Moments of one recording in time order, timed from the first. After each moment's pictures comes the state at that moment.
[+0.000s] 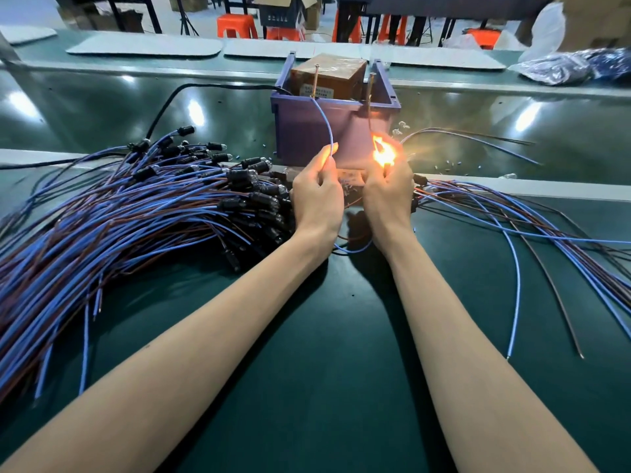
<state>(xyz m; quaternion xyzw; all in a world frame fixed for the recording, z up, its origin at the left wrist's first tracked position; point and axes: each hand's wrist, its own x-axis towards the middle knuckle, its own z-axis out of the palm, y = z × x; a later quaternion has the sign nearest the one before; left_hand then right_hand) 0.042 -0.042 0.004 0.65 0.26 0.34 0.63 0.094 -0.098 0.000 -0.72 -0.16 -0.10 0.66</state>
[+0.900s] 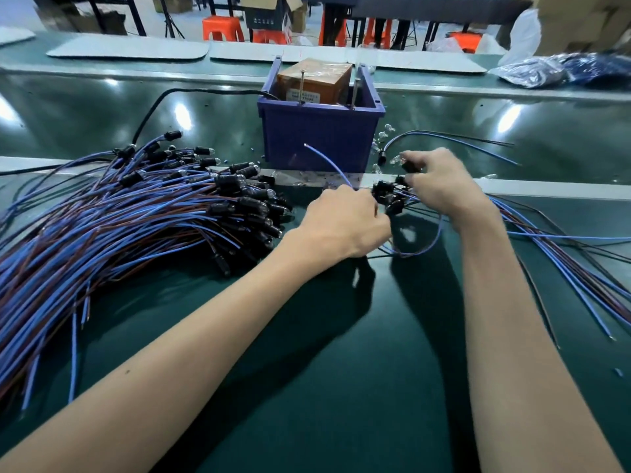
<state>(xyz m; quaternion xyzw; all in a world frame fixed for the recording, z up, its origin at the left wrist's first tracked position) 0.027 -0.066 0.031 0.98 0.09 0.06 0.16 0.134 -0.173 0.039 -0.92 -0.20 0.00 0.32</state>
